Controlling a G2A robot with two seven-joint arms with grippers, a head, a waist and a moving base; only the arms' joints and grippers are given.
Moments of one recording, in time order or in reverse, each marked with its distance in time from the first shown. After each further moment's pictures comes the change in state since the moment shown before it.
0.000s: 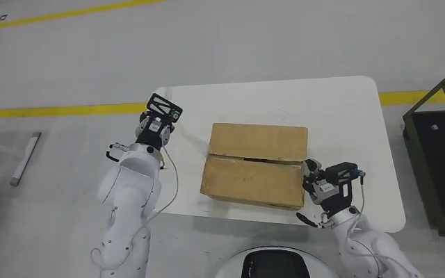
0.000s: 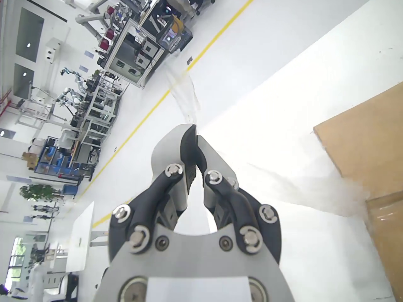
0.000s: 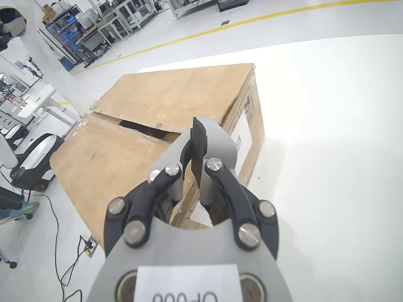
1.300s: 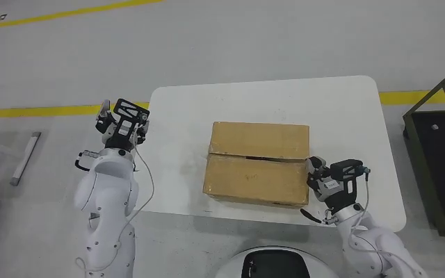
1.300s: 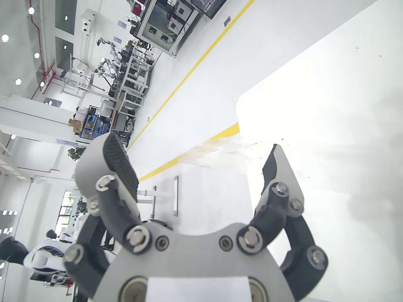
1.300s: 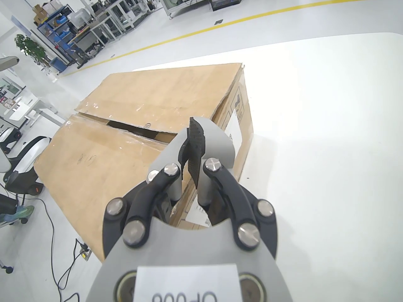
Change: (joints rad) left arm 0.018 0.031 -0.148 0.037 0.135 0.002 0.040; right arm 0.007 0.002 0.034 0.005 0.009 0.006 0.015
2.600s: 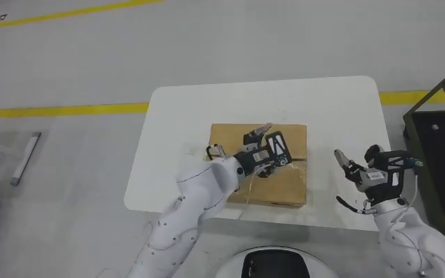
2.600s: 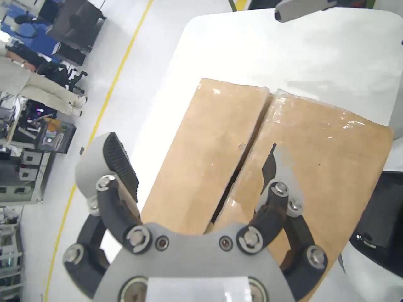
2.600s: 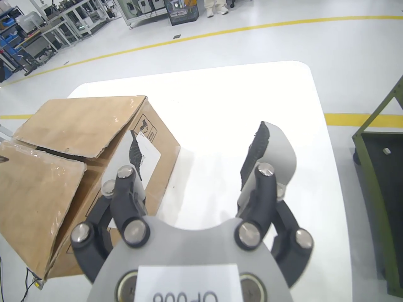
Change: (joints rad) left arm -0.197 -0.074 0.638 0.119 -0.442 -0.273 0.024; right arm -0.061 0.016 0.241 -0.068 -0.019 0.003 0.043
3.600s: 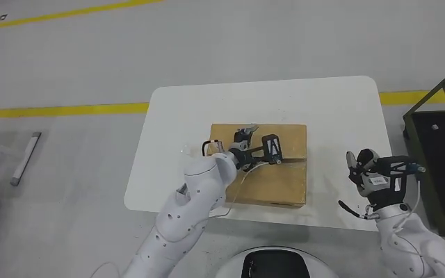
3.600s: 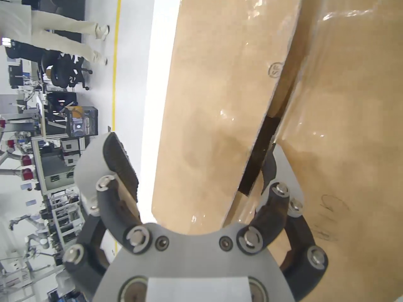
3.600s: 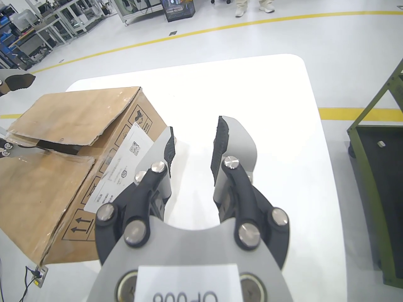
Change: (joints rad) left arm -0.043 0.011 0.033 0.126 0.297 -0.038 -0.006; right arm -0.038 -0.003 0.009 -0.015 -0.004 0.007 -0.010
